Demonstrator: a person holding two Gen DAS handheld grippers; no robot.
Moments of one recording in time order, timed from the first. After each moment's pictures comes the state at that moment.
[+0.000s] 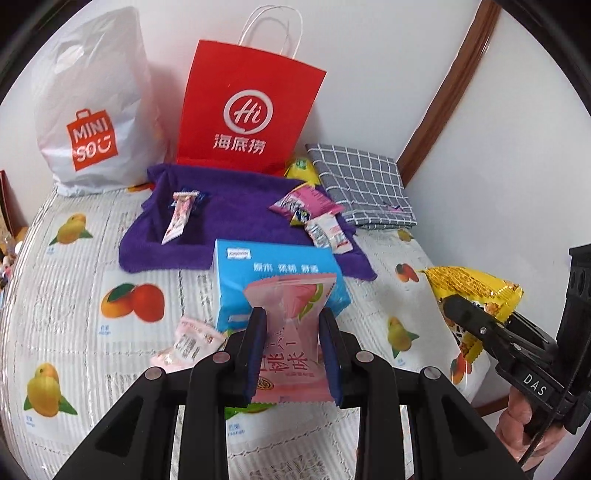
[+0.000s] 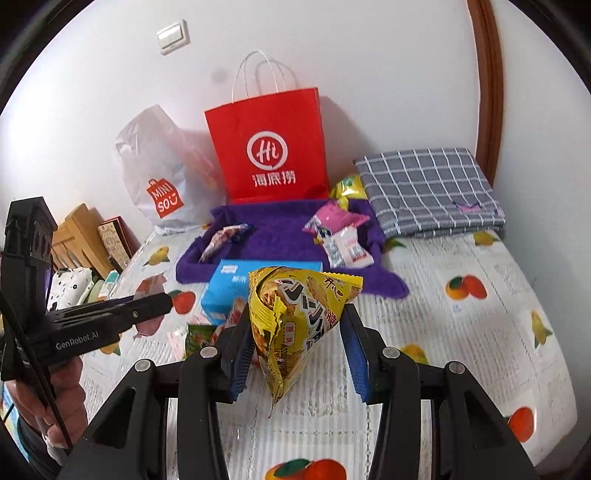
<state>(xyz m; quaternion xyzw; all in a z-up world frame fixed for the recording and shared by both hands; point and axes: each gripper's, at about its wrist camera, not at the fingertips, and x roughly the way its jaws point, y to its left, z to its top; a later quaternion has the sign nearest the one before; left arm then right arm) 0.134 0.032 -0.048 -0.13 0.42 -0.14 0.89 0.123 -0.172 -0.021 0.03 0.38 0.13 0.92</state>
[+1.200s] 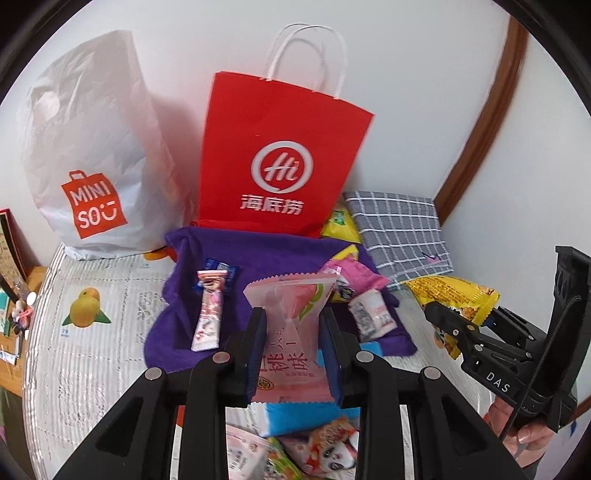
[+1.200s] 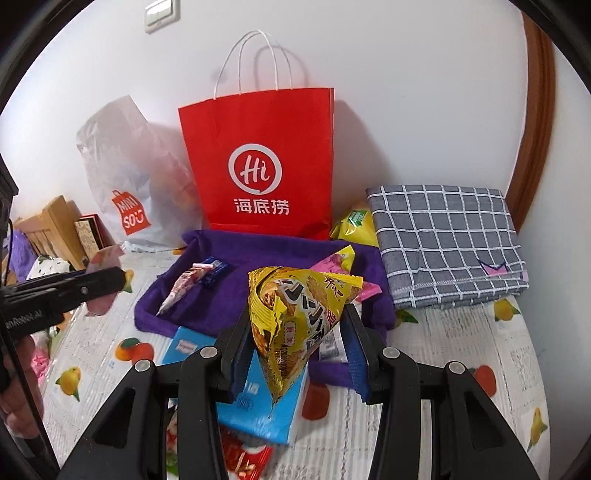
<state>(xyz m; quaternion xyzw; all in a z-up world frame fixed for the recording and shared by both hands) 0.241 0.065 -0.025 -0.12 0.40 -0.08 0.91 0.264 -0.145 -0.031 -0.03 0.39 0.14 0.91</state>
